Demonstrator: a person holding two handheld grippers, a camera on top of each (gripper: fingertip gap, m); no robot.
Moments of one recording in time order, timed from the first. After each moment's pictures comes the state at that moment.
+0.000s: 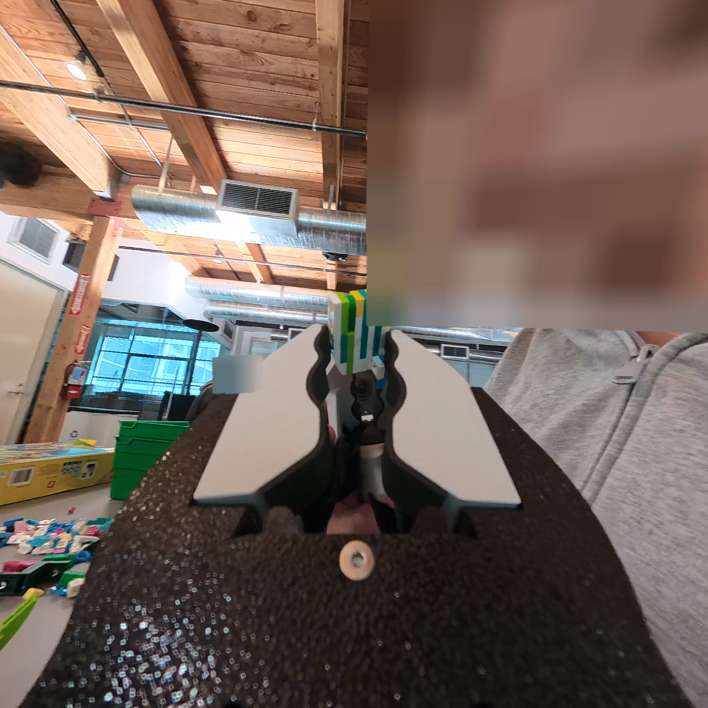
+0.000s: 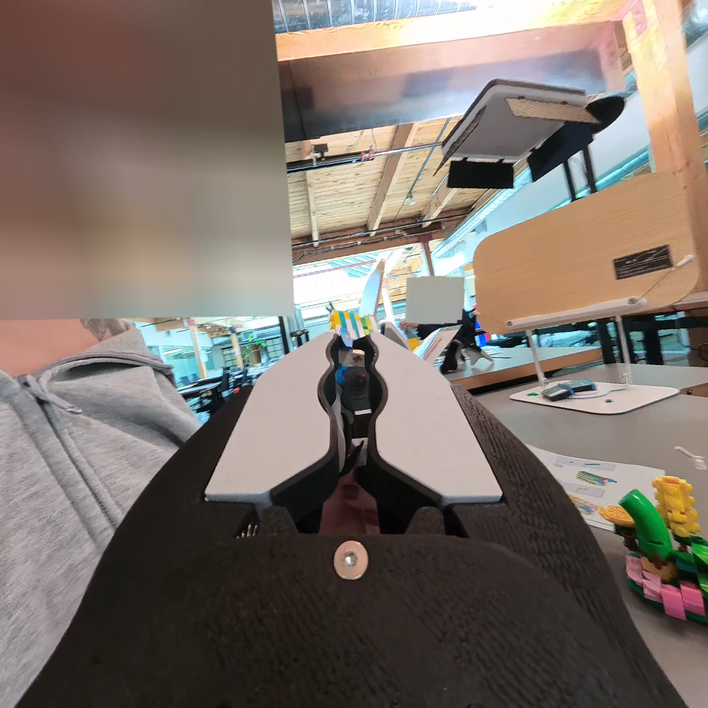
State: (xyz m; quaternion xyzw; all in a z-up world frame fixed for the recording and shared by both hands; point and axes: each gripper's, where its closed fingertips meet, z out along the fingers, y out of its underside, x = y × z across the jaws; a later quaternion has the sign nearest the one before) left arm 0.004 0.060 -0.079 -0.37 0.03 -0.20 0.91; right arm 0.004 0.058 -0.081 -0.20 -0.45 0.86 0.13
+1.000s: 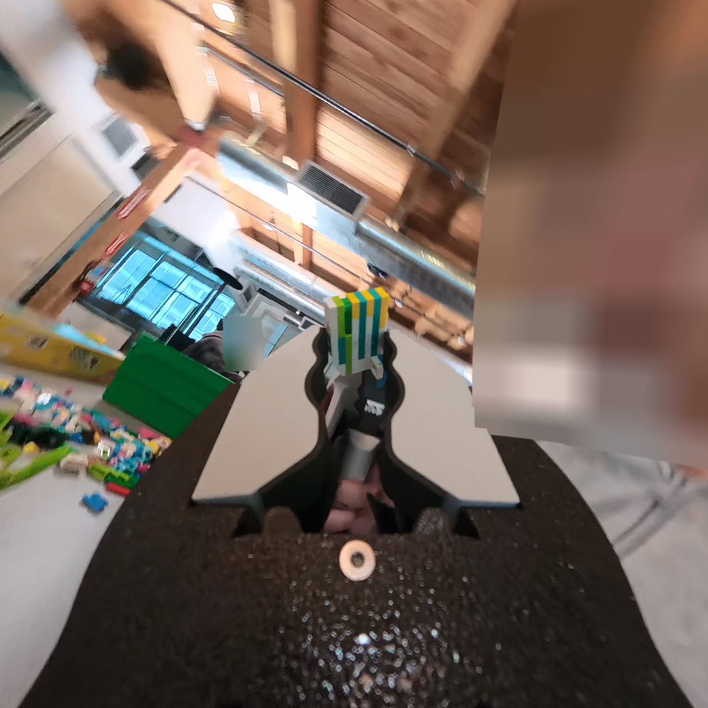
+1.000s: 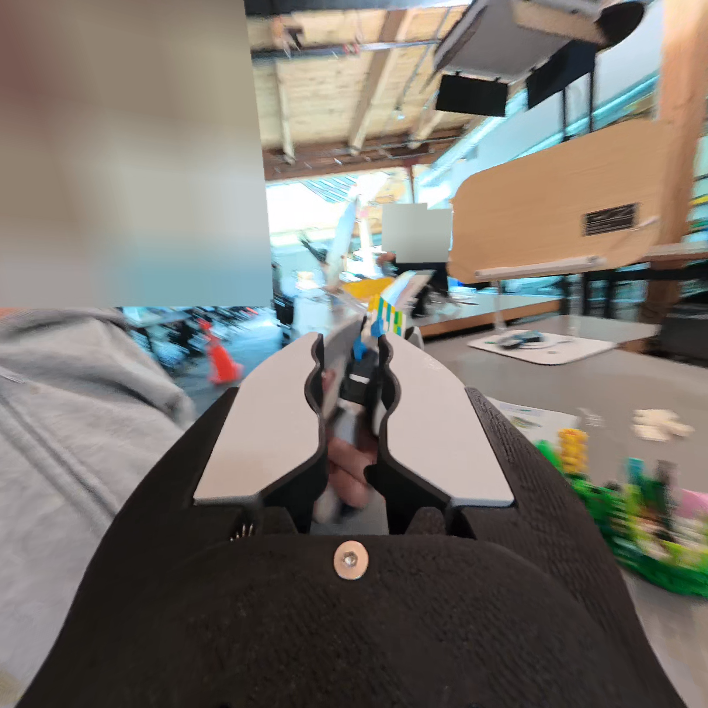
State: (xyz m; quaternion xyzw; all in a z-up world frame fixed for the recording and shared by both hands) left arm -0.045 0.067 -0.101 -0.37 -0.15 -0.31 0.86; right arm -0.013 0.072 -0.100 -0.22 -0.55 0.79 0.16
